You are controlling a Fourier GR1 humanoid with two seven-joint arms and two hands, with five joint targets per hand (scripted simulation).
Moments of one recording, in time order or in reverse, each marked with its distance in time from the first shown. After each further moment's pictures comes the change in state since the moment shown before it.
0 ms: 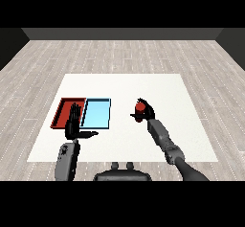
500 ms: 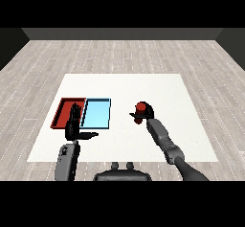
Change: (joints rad) left arm 0.020 -0.005 -0.011 -0.025 -0.001 0.001 0.014; right arm -0.005 0.002 0.026 -0.007 0.036 -0.105 -0.002
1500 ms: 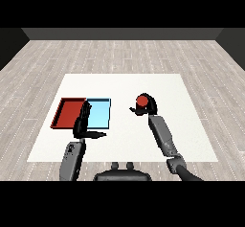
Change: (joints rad) left arm -0.040 -0.022 -0.117 -0.031 -0.041 0.028 0.112; right arm 0.166 0.001 0.134 -0.589 0.022 -0.033 0.171
